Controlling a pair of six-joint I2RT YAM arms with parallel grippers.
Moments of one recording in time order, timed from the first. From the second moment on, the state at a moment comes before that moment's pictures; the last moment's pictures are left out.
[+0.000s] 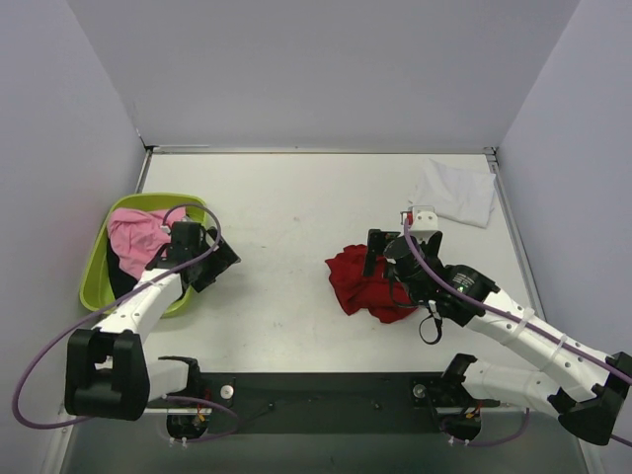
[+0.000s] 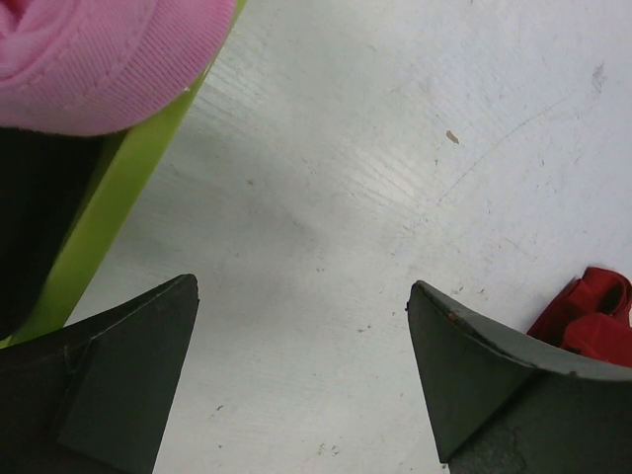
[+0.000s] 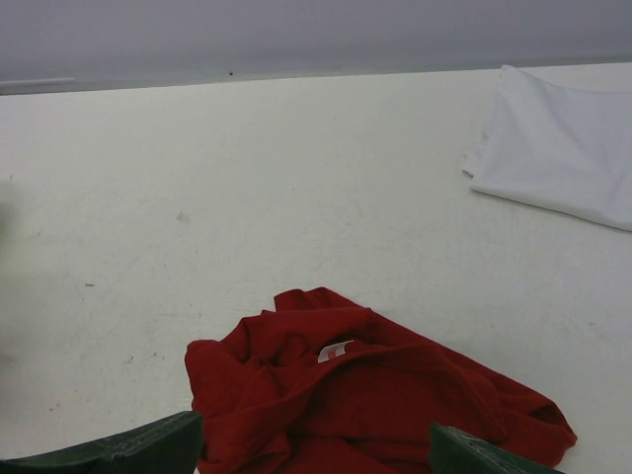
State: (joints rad) left arm -0.12 1.23 0.68 -0.36 0.02 -0.78; right arm 0.89 0.98 0.94 -0.64 0.64 0.59
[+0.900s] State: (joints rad) left arm -0.42 1.06 0.89 -0.41 0.09 -0.79; right arm 0.80 1.42 1.08 -0.62 0.54 0.50
